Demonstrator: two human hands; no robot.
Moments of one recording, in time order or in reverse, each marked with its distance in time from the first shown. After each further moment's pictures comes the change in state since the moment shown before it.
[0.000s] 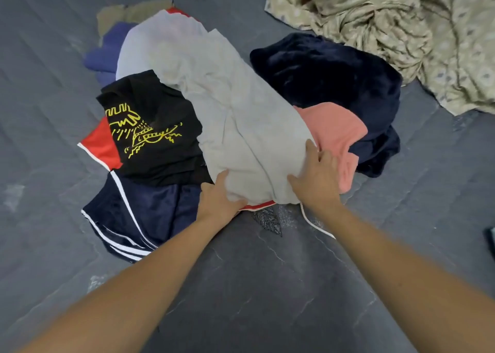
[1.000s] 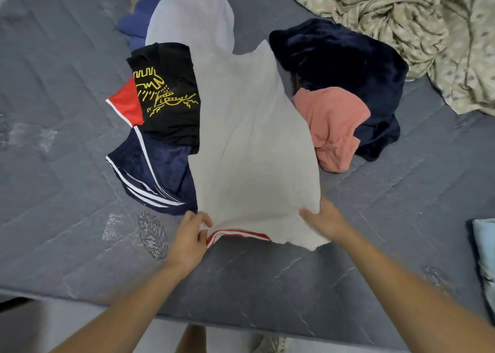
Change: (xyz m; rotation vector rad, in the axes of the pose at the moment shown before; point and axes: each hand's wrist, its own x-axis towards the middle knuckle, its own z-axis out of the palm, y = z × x) left_hand -0.173 -0.115 0.025 -0.068 0.120 0.132; right_hand -0.122 0.080 -0.004 0.401 -0.528 0.127
